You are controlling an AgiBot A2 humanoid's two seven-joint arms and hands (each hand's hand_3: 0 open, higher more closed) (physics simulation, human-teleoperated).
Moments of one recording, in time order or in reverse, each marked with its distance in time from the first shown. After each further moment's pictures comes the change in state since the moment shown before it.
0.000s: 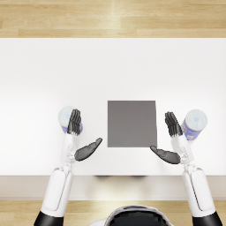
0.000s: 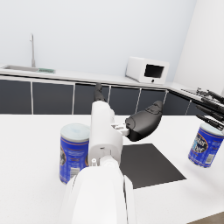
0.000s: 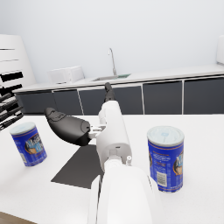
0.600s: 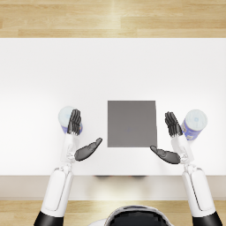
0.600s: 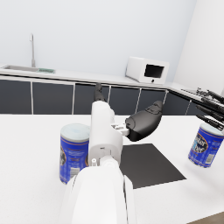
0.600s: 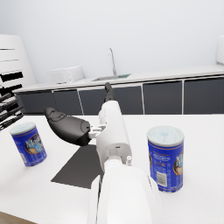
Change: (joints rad) left arm 0.000 0.000 0.000 0.000 0.000 0.000 0.000; right arm 0.000 0.000 0.000 0.000 0.000 0.000 0.000
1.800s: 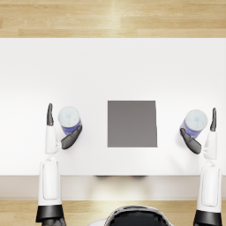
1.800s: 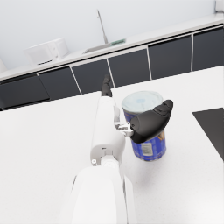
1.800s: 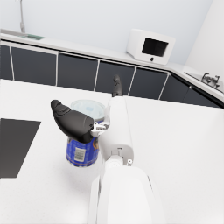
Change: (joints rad) left arm 0.075 0.086 -0.211 0.374 0.559 -0.101 -0.101; right arm -0.005 -0.076 -0.307 -0.266 0.514 -0.100 0.101
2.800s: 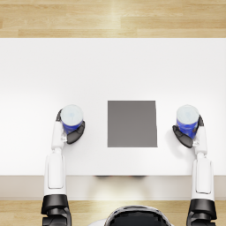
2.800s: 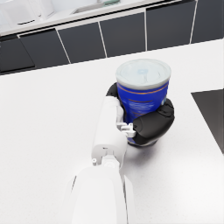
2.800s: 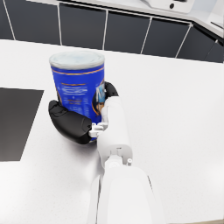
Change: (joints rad) left arm 0.127 0.068 0.036 0.317 0.000 -0.064 -0.001; right arm 0.143 -0.056 0.078 -0.387 0.001 0.053 0.000
